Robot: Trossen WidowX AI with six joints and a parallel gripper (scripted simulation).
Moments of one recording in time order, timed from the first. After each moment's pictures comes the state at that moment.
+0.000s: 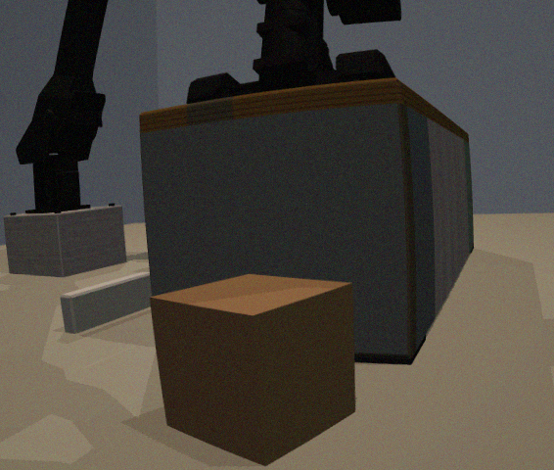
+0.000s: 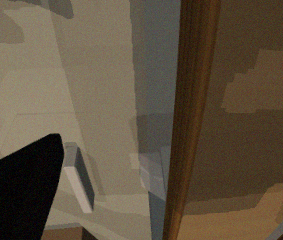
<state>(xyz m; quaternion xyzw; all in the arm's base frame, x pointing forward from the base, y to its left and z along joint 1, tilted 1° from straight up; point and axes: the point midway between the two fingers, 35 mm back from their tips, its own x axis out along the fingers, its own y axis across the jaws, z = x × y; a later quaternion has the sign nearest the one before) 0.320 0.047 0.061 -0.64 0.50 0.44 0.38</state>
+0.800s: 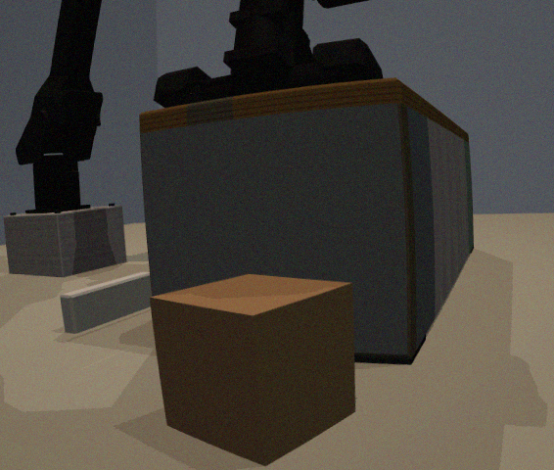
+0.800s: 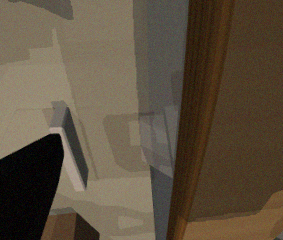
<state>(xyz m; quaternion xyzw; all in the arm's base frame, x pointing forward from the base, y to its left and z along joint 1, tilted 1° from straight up) 0.330 -0.003 0.060 -0.64 0.50 0.44 0.38</state>
